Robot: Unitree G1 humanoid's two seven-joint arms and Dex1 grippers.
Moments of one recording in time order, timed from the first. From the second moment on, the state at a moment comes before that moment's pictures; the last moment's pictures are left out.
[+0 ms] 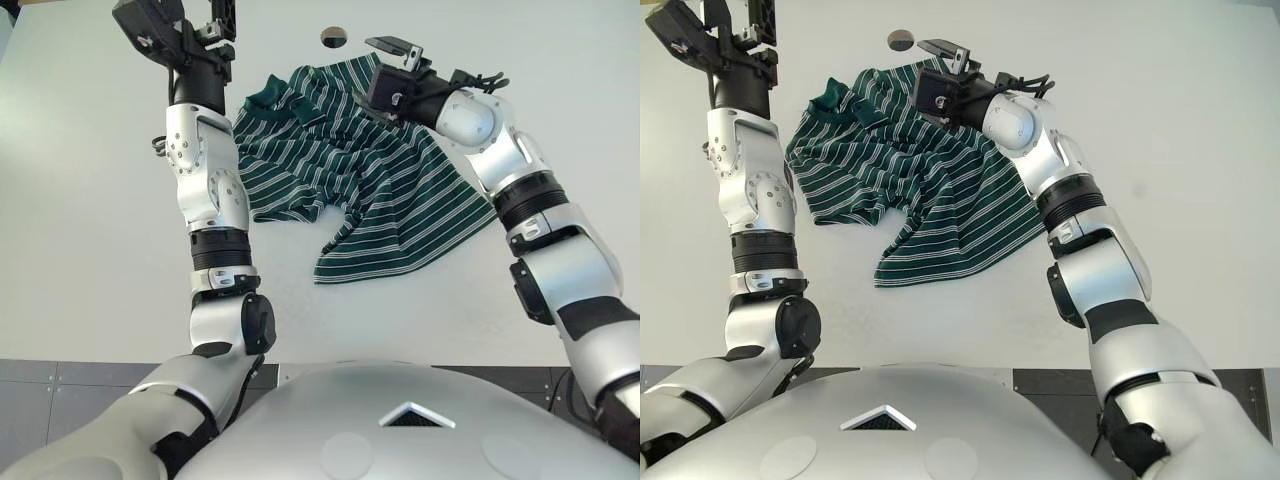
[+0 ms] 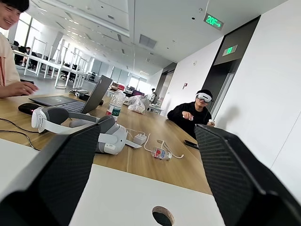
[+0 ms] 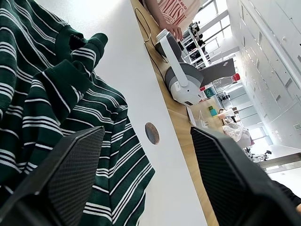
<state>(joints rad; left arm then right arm) -0.47 0.05 0.28 0.33 -0.35 -0.13 -0.20 -0.80 -0.24 0.40 0.86 -0.41 -0.44 0.40</state>
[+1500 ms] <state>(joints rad) -0.39 0.78 -0.47 0.62 0.46 -0.83 -0.43 -0.71 -0.48 0.42 0.70 -0.45 -0.36 0.51</state>
